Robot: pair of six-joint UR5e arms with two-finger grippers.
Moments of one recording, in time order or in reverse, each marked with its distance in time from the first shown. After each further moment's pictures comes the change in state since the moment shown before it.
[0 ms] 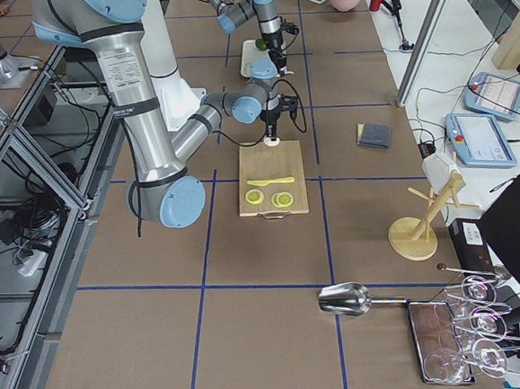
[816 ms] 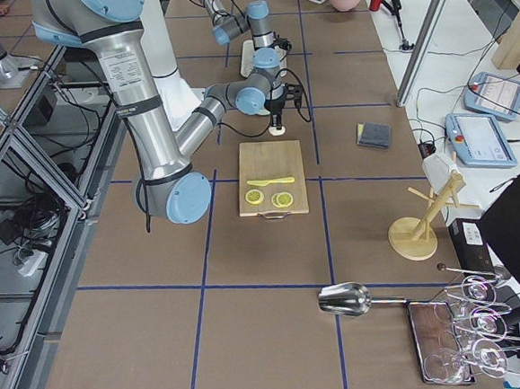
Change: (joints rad) left arm 0.063 -0.025 0.056 -0.066 0.004 -0.027; right arm 0.021 0.050 0.005 -0.004 0.007 0.001
